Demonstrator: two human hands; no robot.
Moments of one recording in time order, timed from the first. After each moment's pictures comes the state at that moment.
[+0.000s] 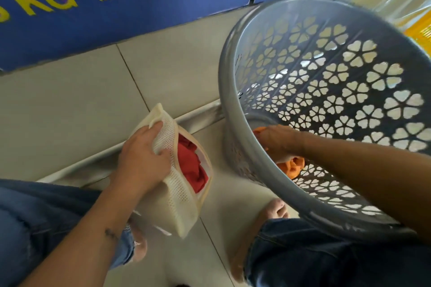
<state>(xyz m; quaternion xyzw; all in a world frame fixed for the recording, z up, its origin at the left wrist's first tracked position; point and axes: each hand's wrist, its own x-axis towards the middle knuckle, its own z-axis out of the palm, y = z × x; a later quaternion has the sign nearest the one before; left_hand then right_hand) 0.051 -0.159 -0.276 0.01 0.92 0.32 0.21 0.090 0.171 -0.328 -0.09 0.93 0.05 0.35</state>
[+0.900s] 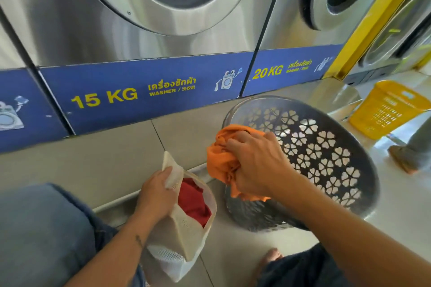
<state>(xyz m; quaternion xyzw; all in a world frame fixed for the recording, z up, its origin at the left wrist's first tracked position) 0.072 -0.201 -0.247 0.04 0.91 0.39 0.15 0.145 0.001 -0.089 -0.03 1.00 0.05 -0.02</state>
